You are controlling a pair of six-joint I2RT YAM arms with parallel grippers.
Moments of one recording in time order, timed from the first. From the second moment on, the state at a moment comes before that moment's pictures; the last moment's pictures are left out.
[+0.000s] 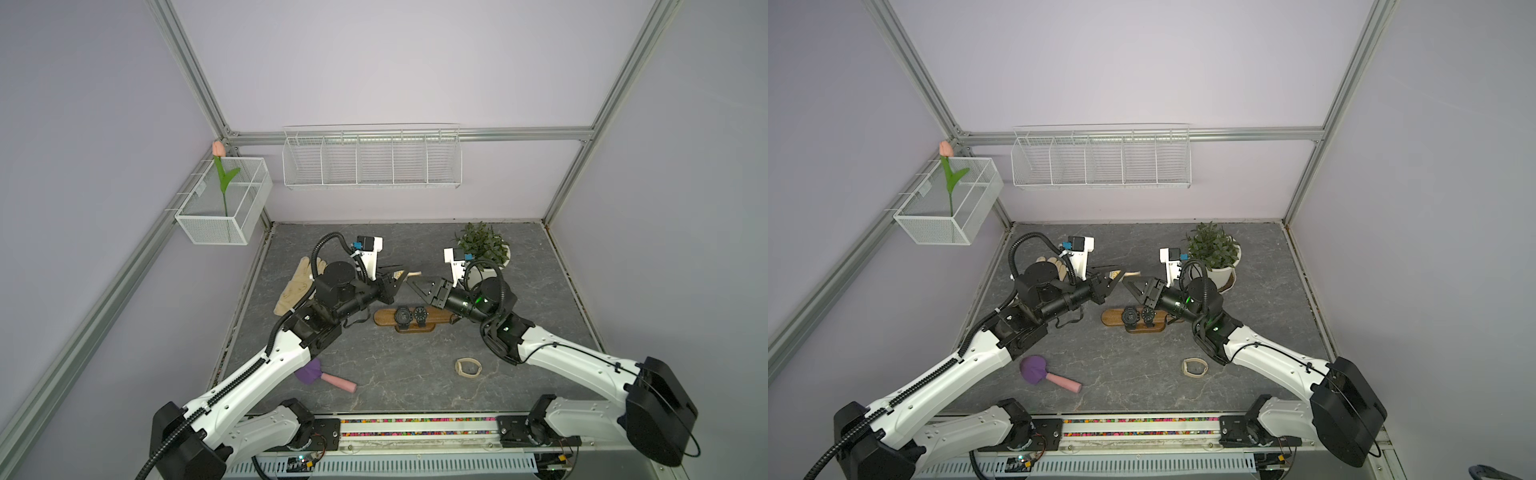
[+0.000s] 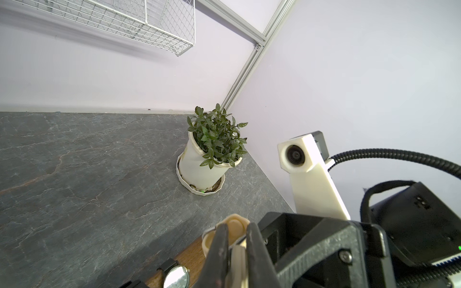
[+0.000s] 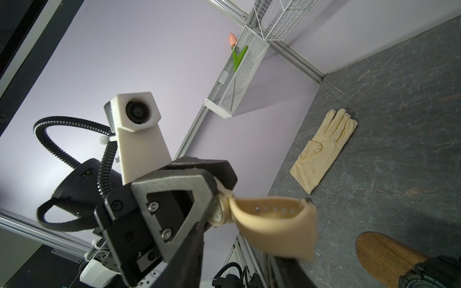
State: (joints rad) left arm -0.73 1.08 0.92 0.03 0.23 -0.52; right arm 0.77 1.25 0.72 0.60 -0.36 1.07
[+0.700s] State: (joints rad) left arm -0.73 1.10 0.92 0.06 0.25 -0.55; right arm 0.76 1.23 0.76 0.57 -0.31 1.02
